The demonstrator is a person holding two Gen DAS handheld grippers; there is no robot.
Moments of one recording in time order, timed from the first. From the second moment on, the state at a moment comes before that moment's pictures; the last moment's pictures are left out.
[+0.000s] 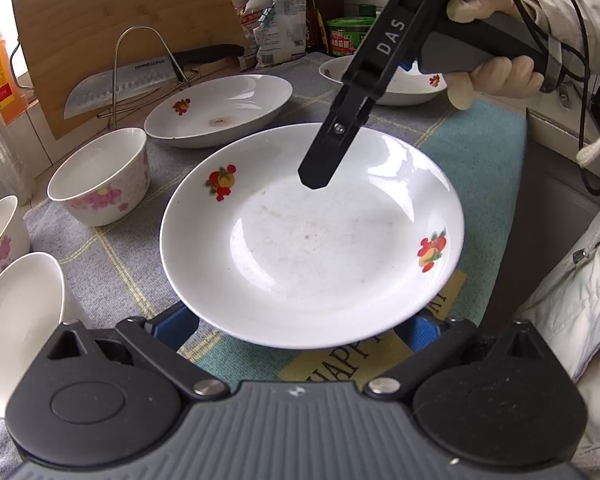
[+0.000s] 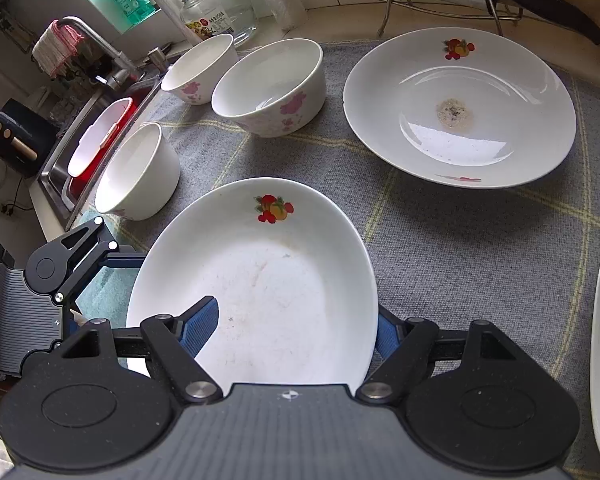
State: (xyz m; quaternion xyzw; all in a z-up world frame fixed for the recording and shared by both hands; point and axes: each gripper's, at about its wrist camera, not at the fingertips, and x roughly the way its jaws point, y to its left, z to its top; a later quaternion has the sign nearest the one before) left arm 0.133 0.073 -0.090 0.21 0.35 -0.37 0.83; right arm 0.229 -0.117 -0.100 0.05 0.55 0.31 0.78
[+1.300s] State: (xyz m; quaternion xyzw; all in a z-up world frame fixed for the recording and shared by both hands) left arm 0.179 -0.063 -0.054 0.26 0.30 -0.43 0.82; right arm 0.225 -0.270 -0.058 0.11 0.48 0.25 0.83
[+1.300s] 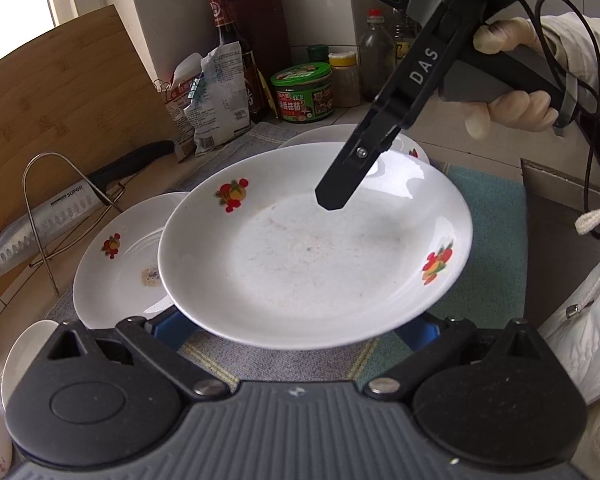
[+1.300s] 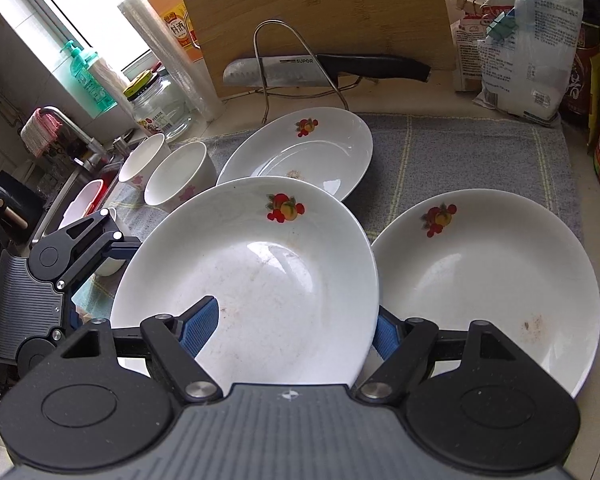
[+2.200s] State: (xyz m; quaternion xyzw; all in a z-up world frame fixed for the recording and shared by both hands) left arm 0.212 -0.164 -0.077 0.27 0.30 -0.47 0.78; right arm 0.233 -0.368 -0.084 0.13 0.49 0.18 0.84
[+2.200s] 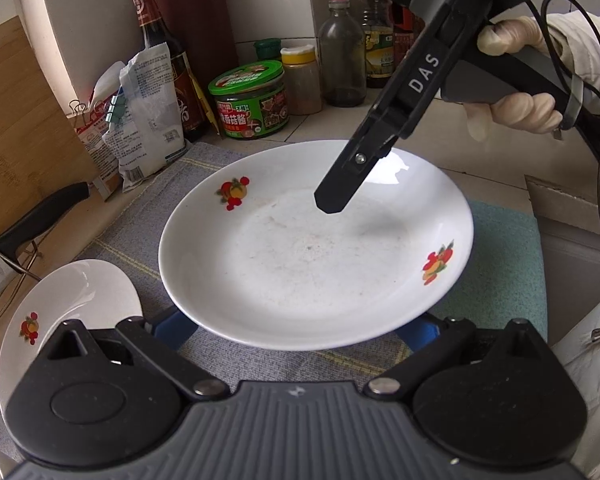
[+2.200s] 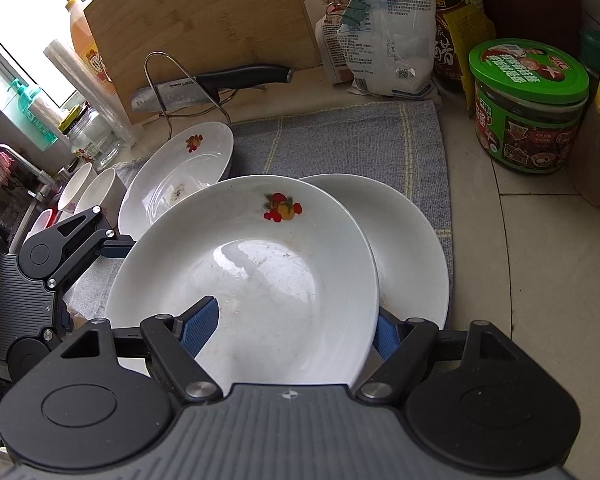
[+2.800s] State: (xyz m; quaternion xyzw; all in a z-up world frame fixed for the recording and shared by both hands) left arm 0.220 -0.175 -0.088 0.27 0.32 -0.47 0.78; right arm 0.233 -0.380 -0.097 0.13 0.50 0.17 0.84
